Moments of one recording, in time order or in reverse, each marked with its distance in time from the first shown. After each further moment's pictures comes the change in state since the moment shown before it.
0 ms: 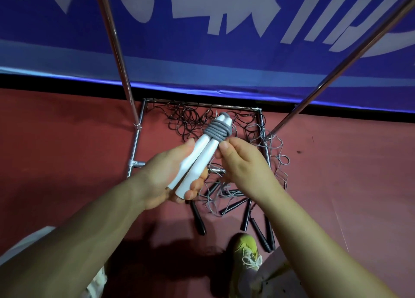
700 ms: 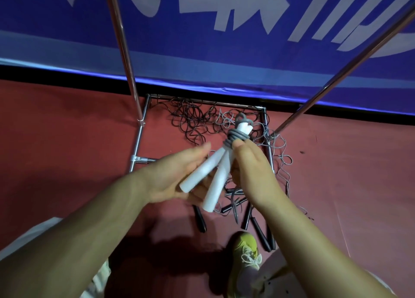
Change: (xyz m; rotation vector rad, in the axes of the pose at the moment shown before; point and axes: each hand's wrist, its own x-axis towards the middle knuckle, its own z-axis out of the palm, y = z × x) left_hand 0.007 -0.005 0.000 -0.099 -0.262 -0.069; right_hand -0.005 0.000 0.009 0.155 0.089 0.066
